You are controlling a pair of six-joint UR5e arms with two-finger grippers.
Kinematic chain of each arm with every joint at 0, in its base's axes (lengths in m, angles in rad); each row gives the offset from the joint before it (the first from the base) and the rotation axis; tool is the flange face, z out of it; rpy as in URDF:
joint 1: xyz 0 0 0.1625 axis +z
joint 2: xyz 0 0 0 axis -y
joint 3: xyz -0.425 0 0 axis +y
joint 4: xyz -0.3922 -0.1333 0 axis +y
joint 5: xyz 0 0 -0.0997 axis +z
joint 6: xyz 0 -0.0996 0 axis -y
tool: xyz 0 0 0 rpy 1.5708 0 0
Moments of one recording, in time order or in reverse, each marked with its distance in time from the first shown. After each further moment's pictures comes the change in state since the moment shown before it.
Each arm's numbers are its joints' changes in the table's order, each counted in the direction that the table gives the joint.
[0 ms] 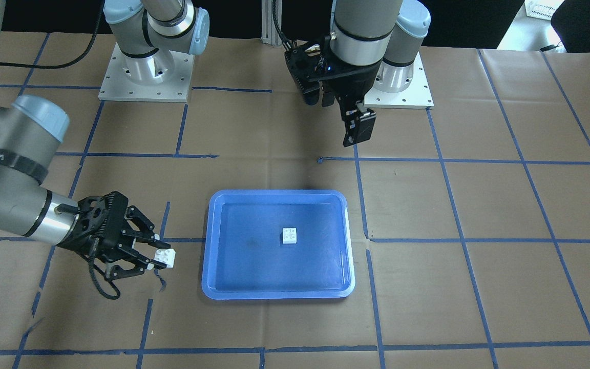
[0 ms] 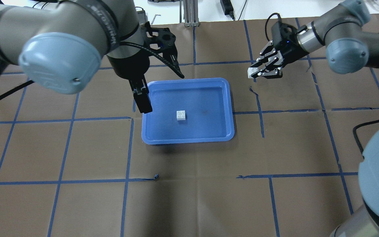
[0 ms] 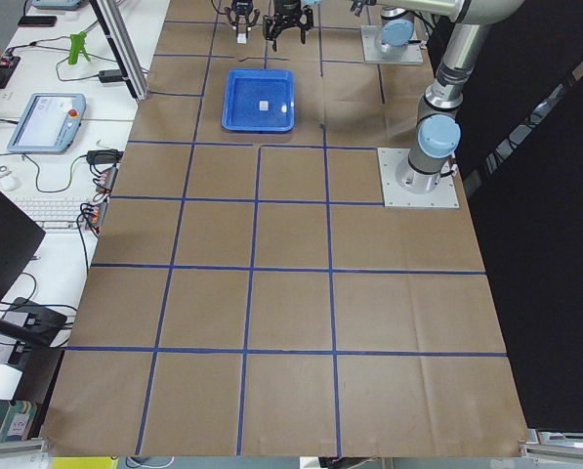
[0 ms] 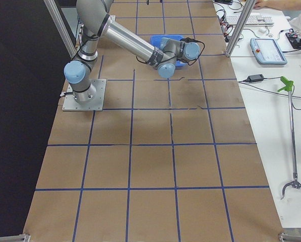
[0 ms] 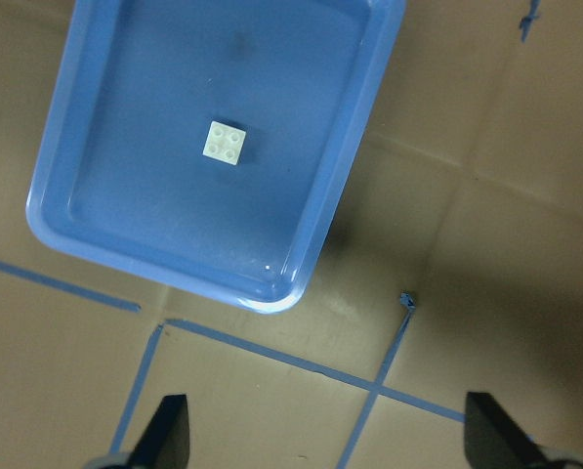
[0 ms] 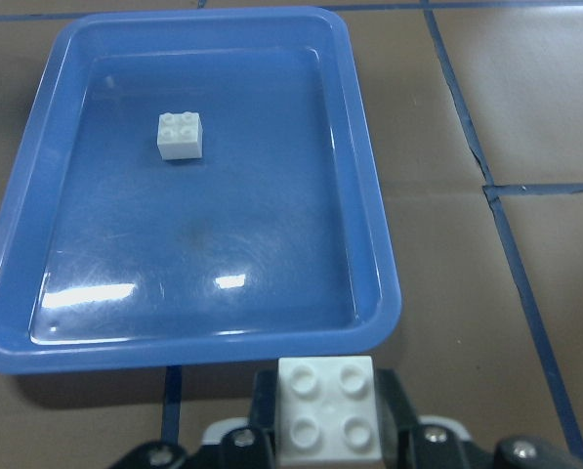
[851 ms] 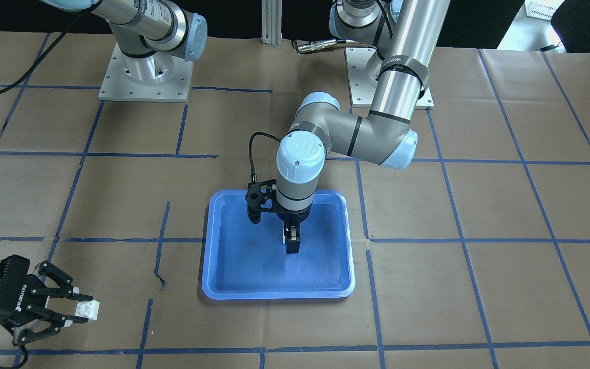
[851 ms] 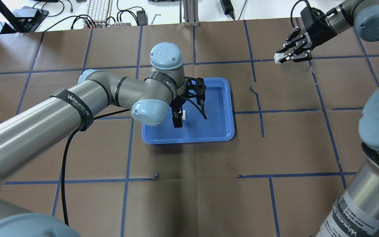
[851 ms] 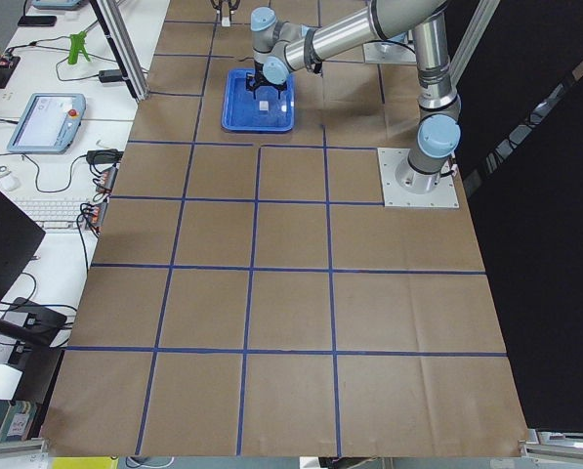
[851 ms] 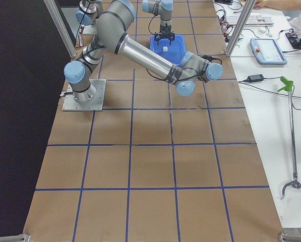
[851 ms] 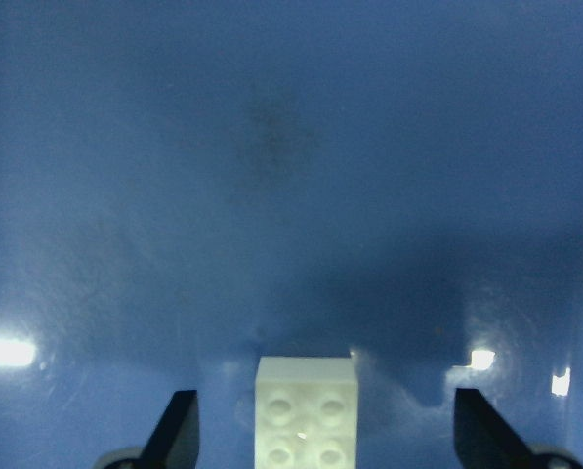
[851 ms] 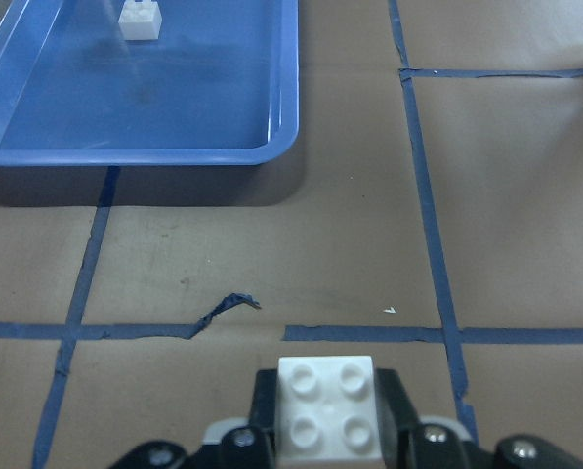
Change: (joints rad) left arm -0.119 -0.383 0.144 -0.538 0.006 0.406; right arm -0.196 0.175 0.340 -0.384 0.041 -0.335
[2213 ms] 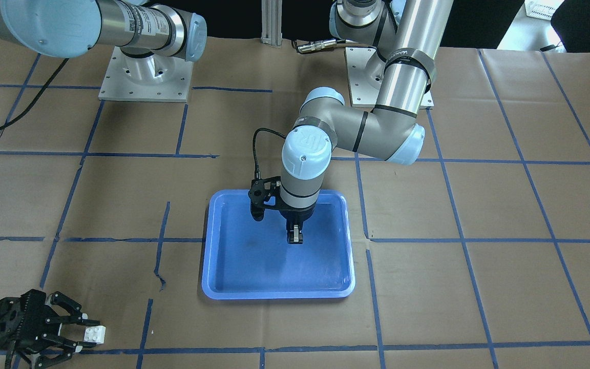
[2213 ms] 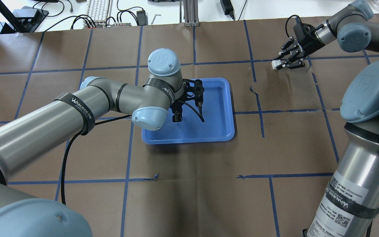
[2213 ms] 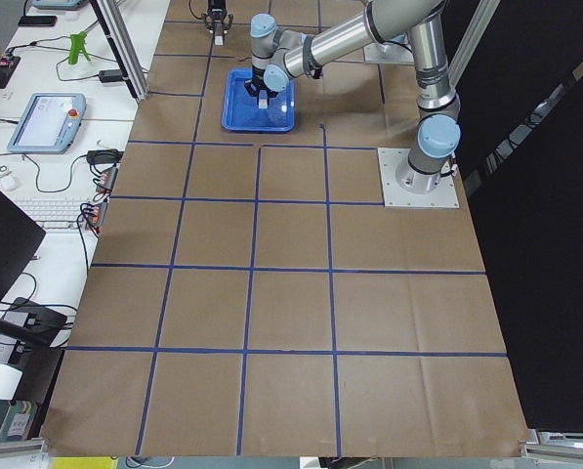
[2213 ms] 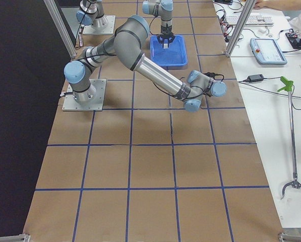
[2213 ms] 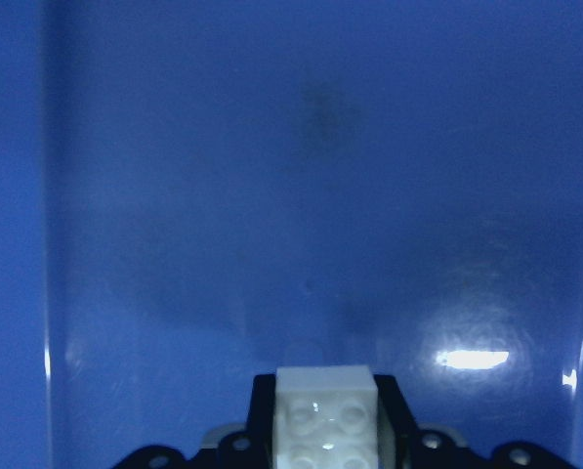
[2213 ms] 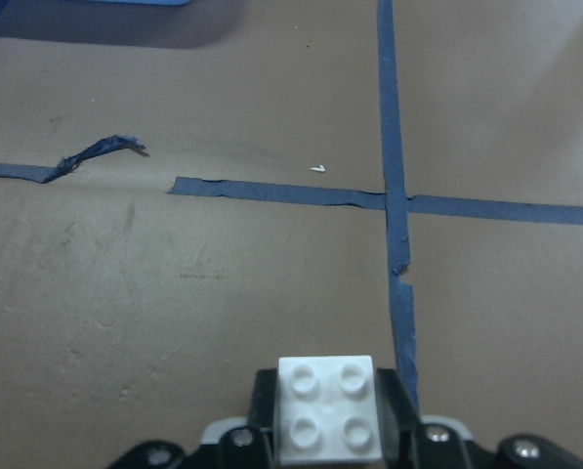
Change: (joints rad) left arm 0.004 -0.086 0.095 -0.266 0.011 0.032; right arm -0.010 0.277 0.215 0.042 0.017 -0.096
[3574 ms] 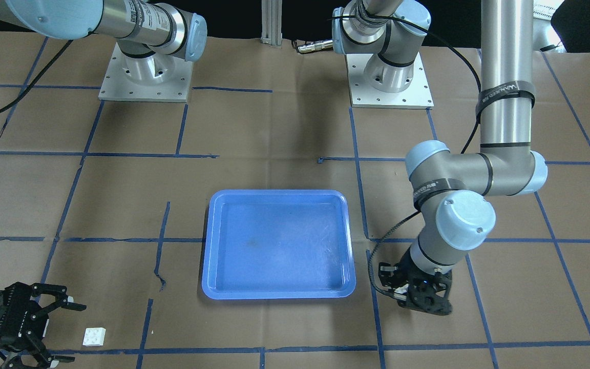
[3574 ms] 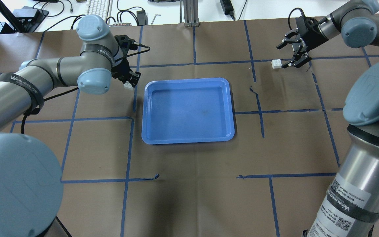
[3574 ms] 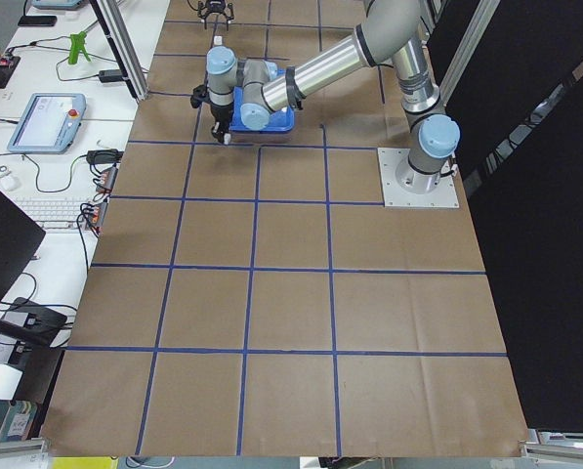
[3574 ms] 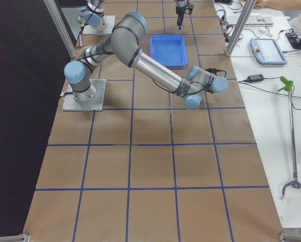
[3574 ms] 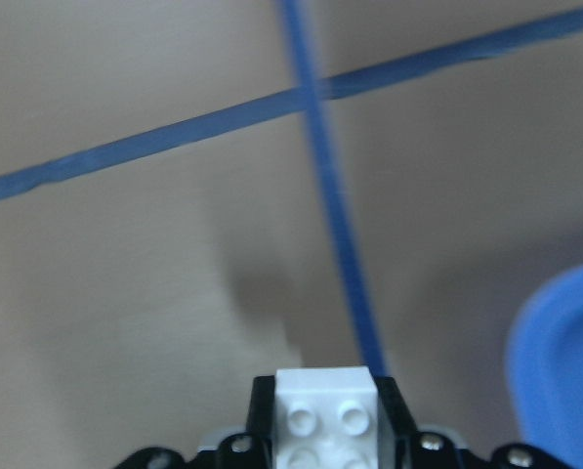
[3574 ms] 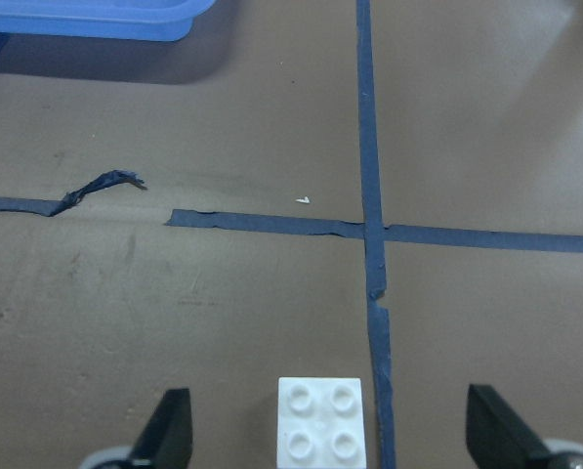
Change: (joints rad) left arm 0.280 -0.019 -0.122 0.024 -0.008 -0.798; right arm 0.000 -0.025 -0.008 -0.002 -0.012 0.013
